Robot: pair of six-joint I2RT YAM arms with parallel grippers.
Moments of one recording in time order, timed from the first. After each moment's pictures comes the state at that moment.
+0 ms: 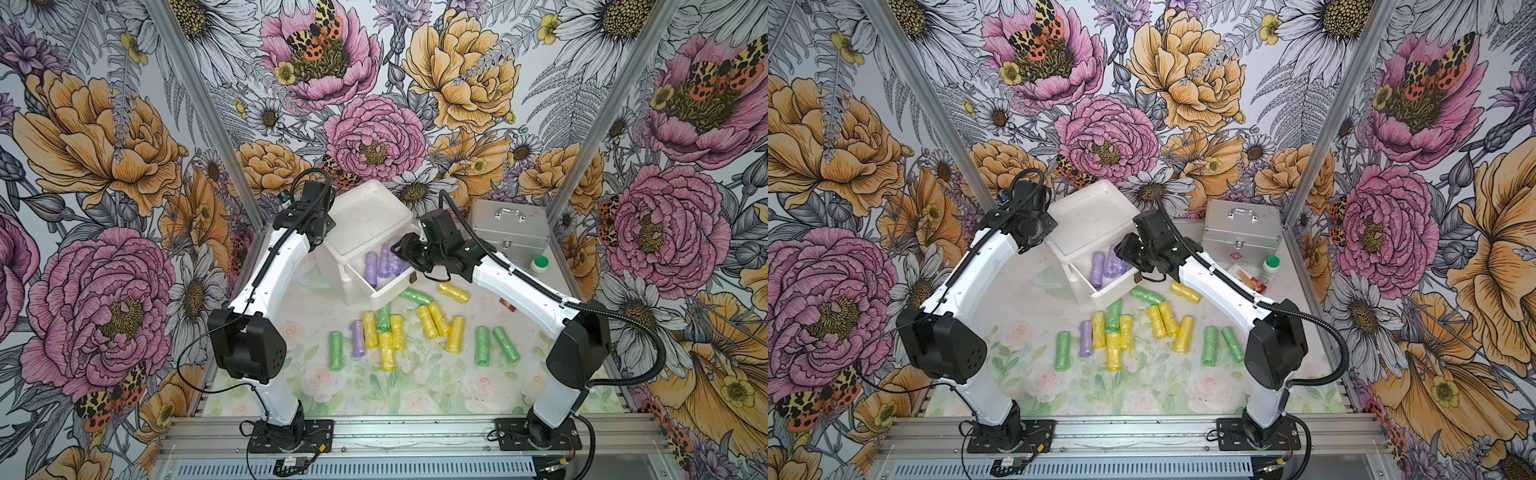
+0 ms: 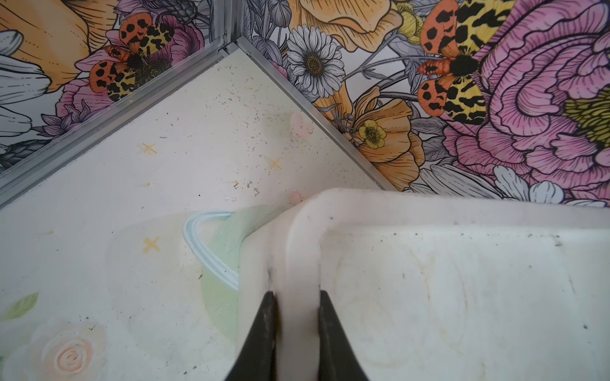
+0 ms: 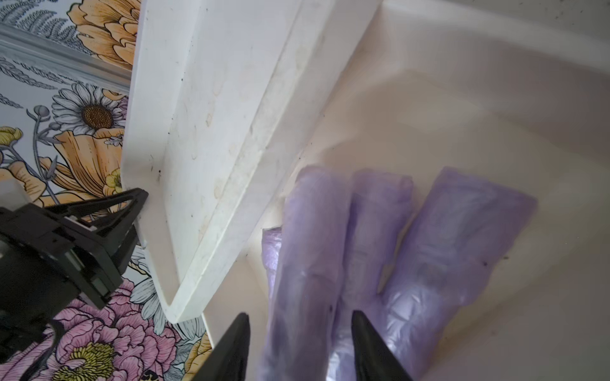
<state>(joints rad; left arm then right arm) -0.22 1.73 1.79 -0.94 -0.39 -0.88 0.65 1.76 1.65 -0.54 -0.17 1.00</state>
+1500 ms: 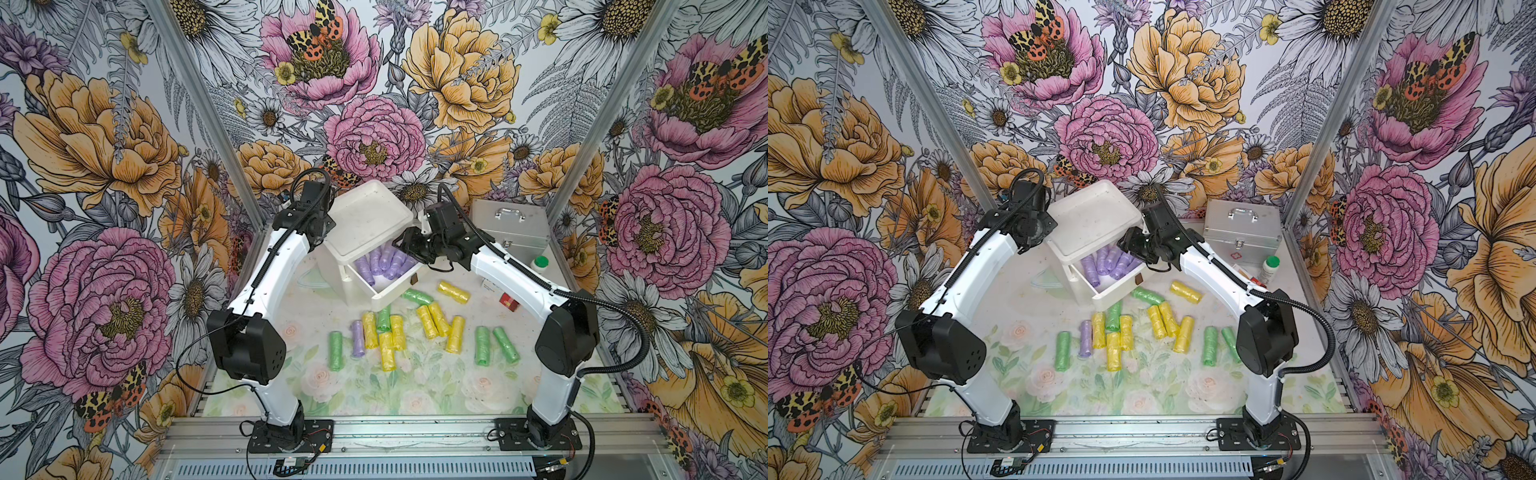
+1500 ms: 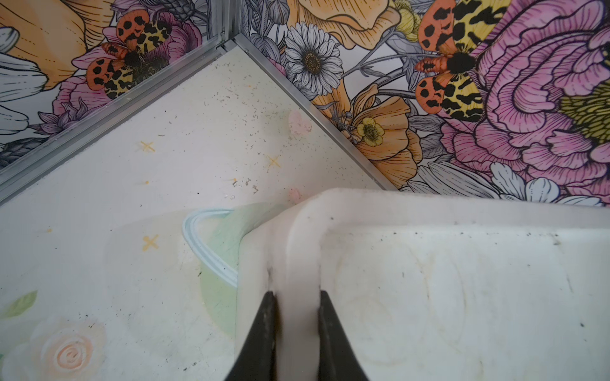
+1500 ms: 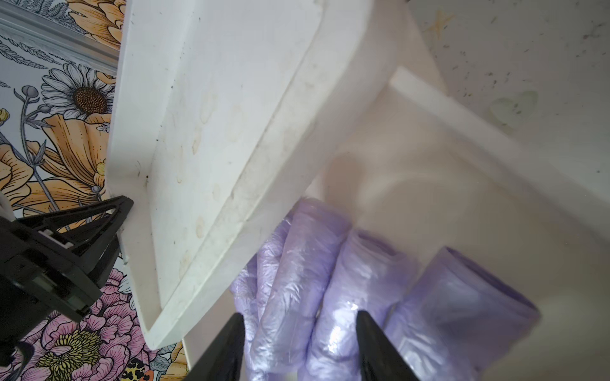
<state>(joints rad) -0.22 1.72 1.79 -0.94 -0.38 -0.88 0.57 1.85 1.72 -0.57 -0.29 0.86</state>
